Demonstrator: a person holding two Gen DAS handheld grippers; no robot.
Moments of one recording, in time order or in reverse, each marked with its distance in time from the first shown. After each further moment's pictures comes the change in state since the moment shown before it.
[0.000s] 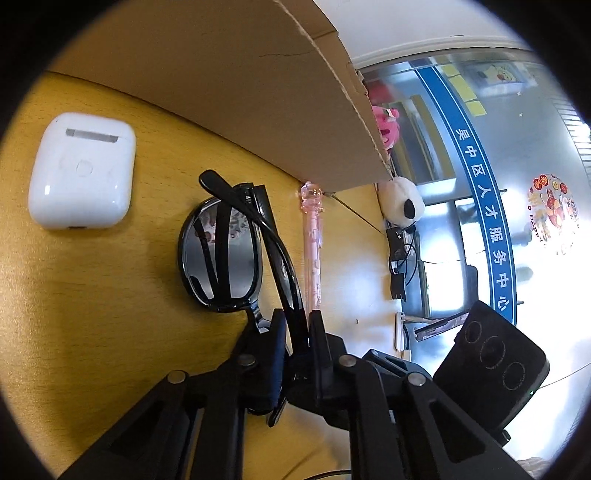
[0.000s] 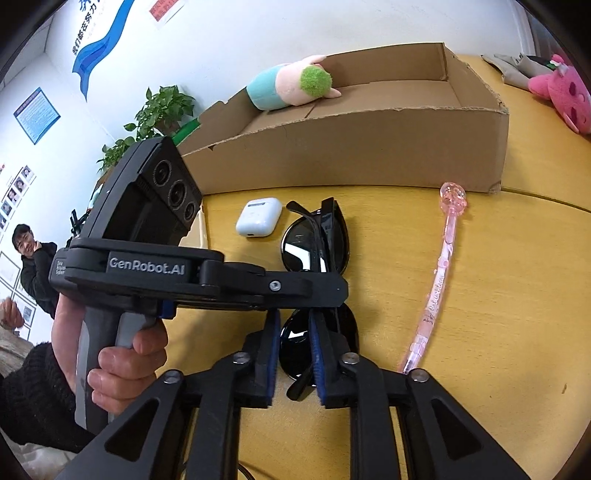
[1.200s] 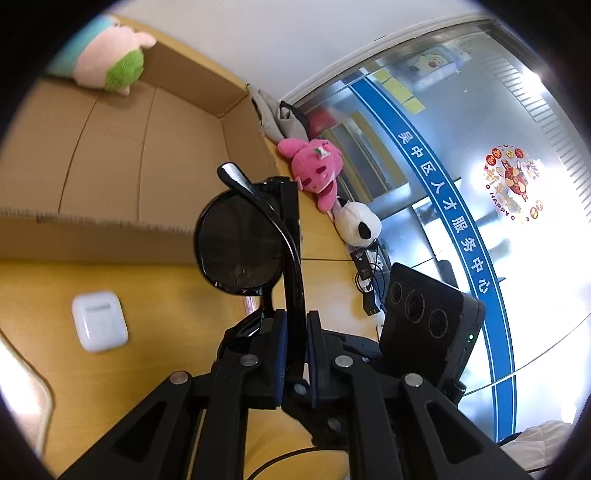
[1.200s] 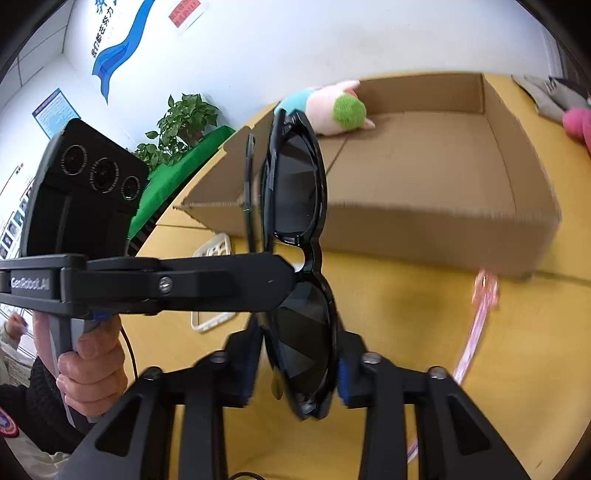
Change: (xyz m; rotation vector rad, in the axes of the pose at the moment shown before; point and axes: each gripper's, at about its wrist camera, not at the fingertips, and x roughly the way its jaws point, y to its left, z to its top) left arm -0.071 -0.082 0.030 0.257 -0.131 -0.008; right arm 0.002 0.014 0.067 -0.046 -0.024 0.084
